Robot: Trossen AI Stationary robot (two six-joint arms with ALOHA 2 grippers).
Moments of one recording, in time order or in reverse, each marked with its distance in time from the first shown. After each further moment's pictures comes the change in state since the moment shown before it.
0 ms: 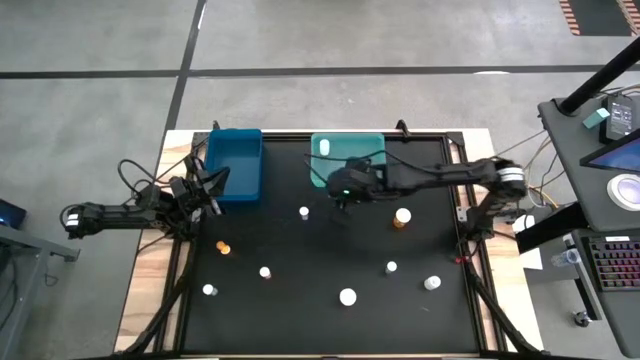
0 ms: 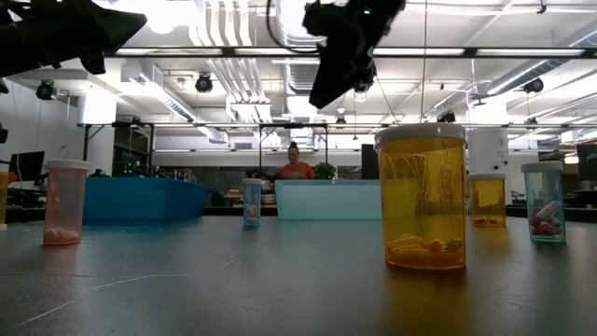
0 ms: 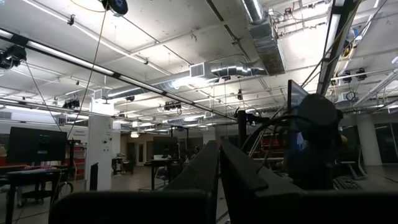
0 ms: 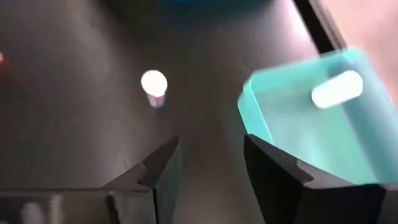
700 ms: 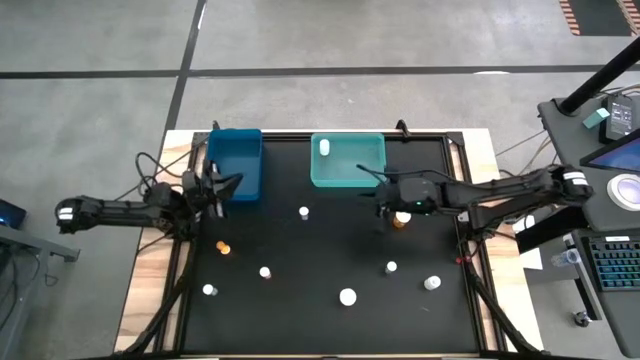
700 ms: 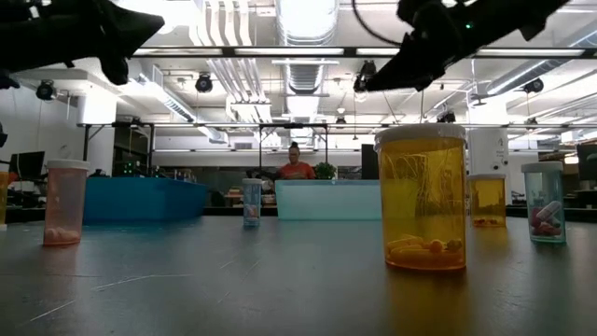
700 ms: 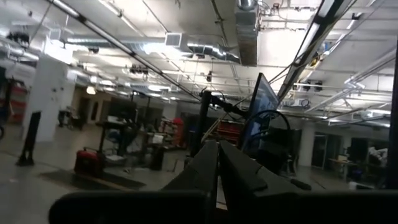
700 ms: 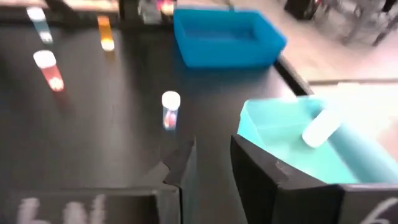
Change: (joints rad) left arm -0.001 0.200 0.065 0.000 0.081 -0.338; right arm 0.048 -0.542 -0.766 0.723 -0.005 -0.154
